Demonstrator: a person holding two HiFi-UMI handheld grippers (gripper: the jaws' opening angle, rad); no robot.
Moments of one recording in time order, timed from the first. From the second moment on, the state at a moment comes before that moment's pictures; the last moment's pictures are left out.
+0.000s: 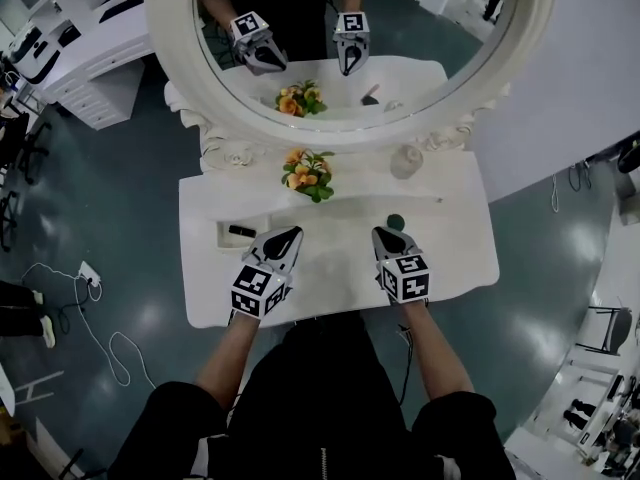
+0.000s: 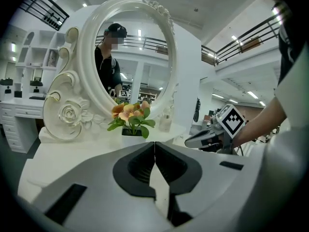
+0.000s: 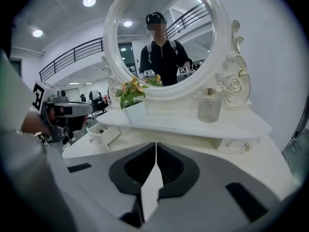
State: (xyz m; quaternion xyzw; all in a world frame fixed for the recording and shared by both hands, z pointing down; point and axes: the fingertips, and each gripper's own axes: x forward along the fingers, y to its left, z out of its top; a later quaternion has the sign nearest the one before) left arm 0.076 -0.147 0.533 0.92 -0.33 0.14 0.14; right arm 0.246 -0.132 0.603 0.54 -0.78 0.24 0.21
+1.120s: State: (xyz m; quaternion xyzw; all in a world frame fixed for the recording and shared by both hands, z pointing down) left arm 0.055 -0.158 0.549 0.91 -0.35 0.16 0.15; right arm 0.333 -0.113 0.709 0.49 -0.72 0.28 0.39
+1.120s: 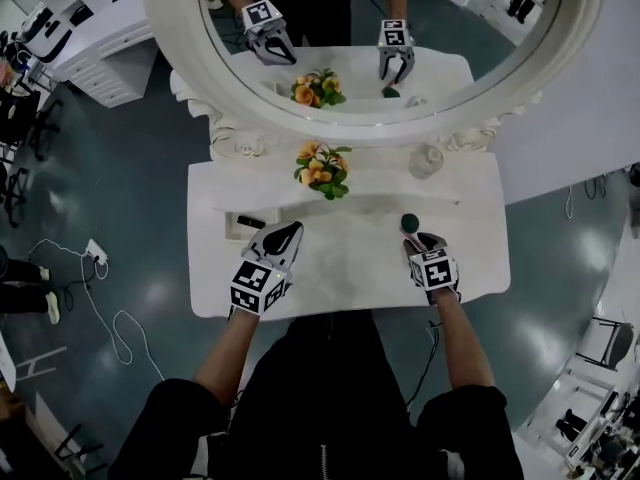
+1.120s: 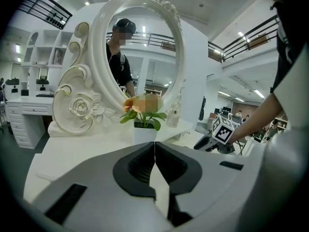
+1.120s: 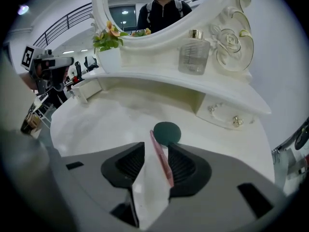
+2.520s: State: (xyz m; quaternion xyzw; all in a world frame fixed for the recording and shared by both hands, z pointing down) left arm 0.022 -0.138 0.538 0.90 -0.38 0.15 0.14; right arm 0.296 -0.112 0.647 0.49 -0.76 0.21 0.37
